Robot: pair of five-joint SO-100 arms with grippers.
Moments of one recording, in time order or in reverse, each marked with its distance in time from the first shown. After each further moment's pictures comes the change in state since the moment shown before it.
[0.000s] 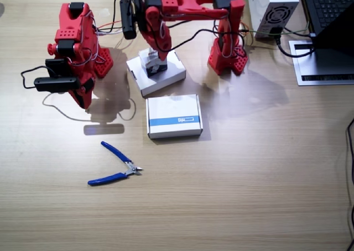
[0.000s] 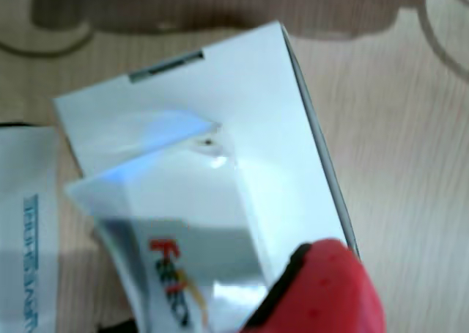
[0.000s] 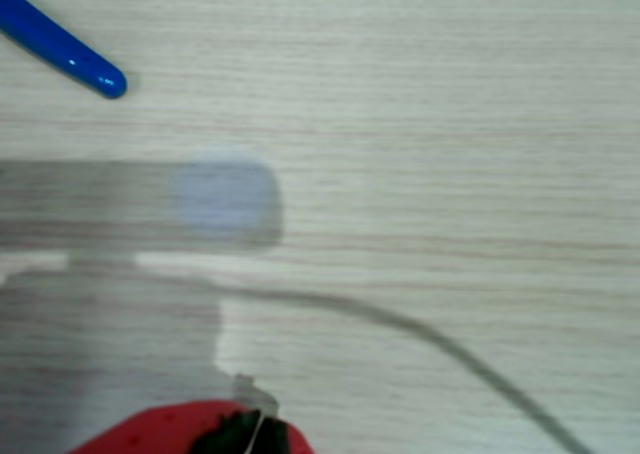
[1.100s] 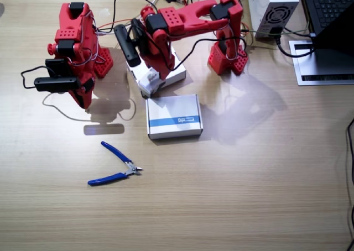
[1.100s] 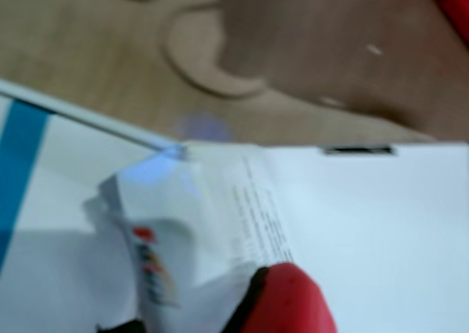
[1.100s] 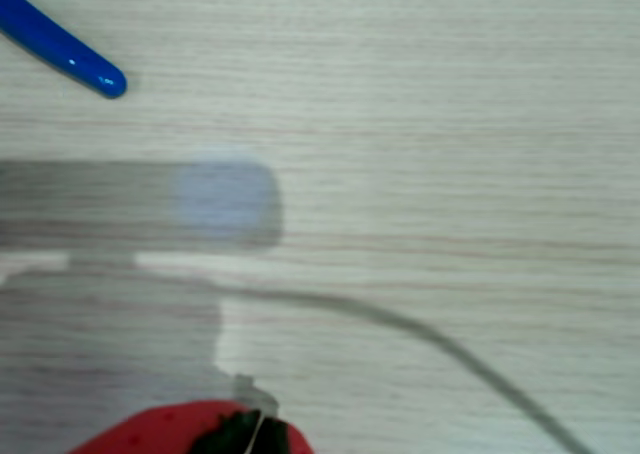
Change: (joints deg) arm 0 -19.7 -2.5 -8.9 0.9 2.5; arm 1 0.0 0.0 0.0 0.0 0.0
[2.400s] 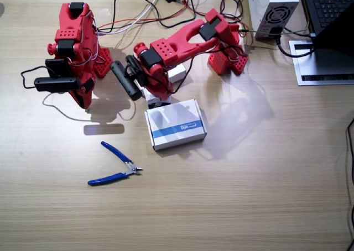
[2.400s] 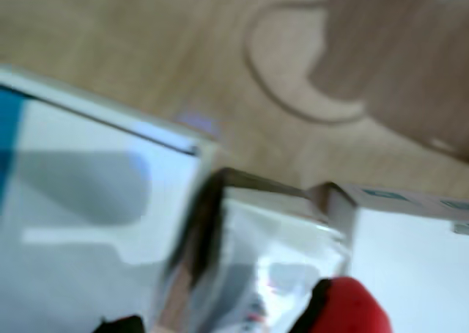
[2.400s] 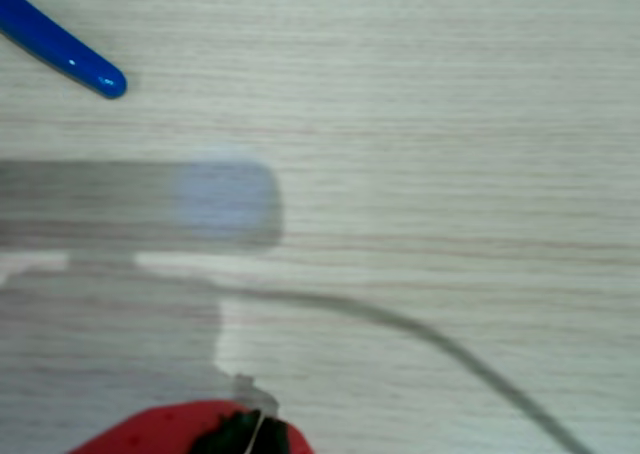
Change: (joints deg) arm 0 -7.6 -17.5 -12.0 0.0 9.3; arm 1 0.0 0.0 0.0 0.0 0.0
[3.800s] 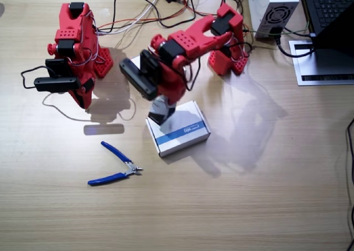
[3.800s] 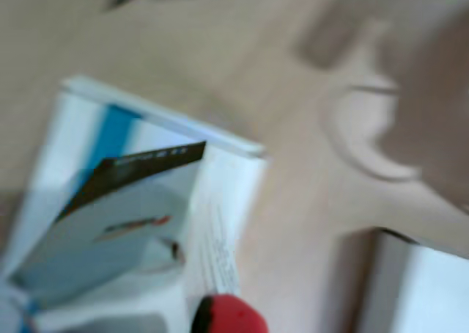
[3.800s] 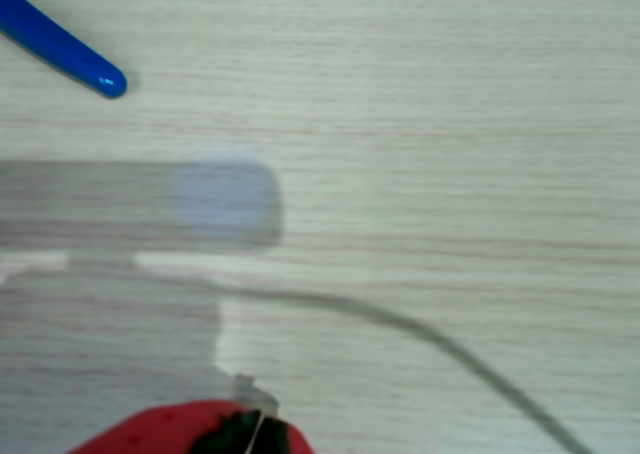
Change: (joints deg) arm 0 -10.2 9.3 -1.2 0.0 1.8; arm 1 0.0 0.0 0.0 0.0 0.0
